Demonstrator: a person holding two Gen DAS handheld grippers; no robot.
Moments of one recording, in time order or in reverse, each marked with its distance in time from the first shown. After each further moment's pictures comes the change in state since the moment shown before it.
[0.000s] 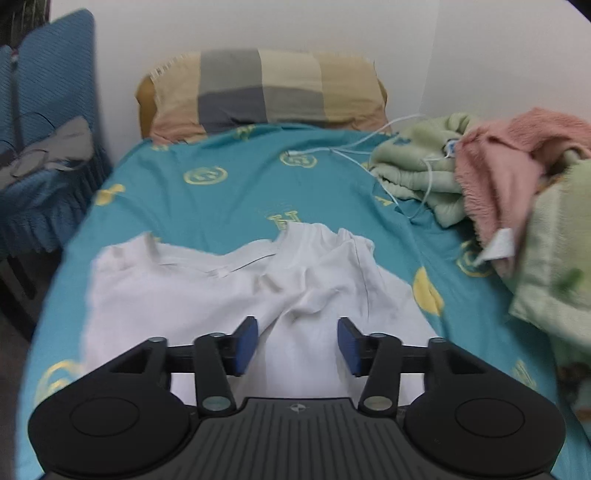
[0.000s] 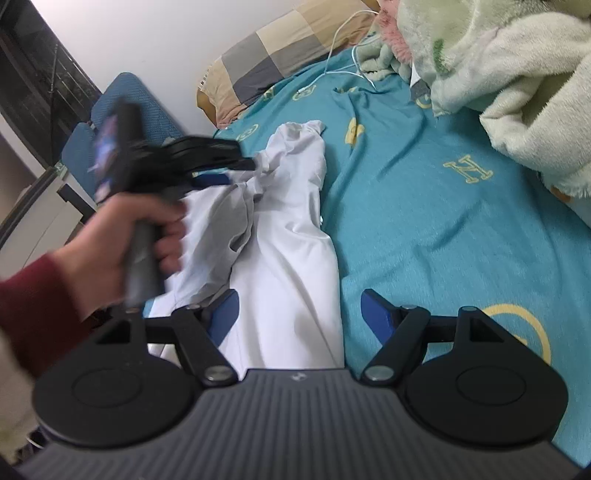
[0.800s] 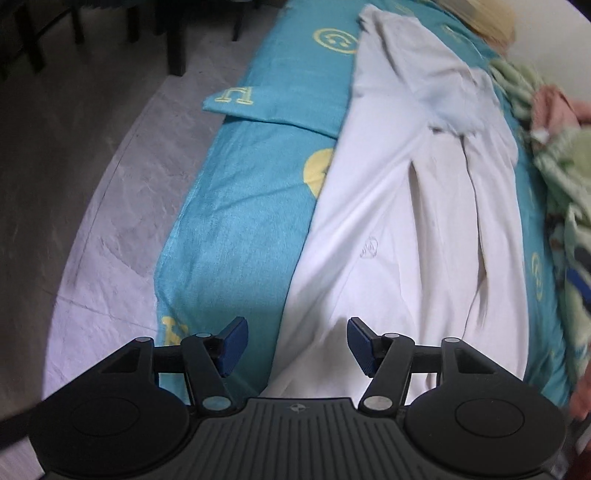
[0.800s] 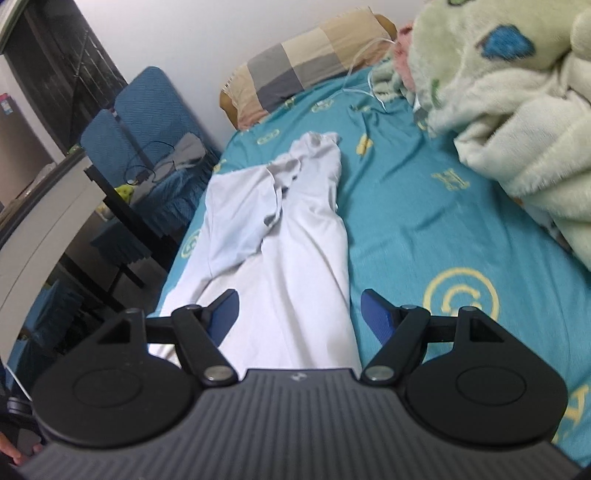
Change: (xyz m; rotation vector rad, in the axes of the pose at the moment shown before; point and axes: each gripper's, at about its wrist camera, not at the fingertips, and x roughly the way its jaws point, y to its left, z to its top) left arm -0.276 0.143 -0.224 -0.378 0.548 0.027; right arm -0.086 0.027 -0.032 -0.076 -0.016 -0.020
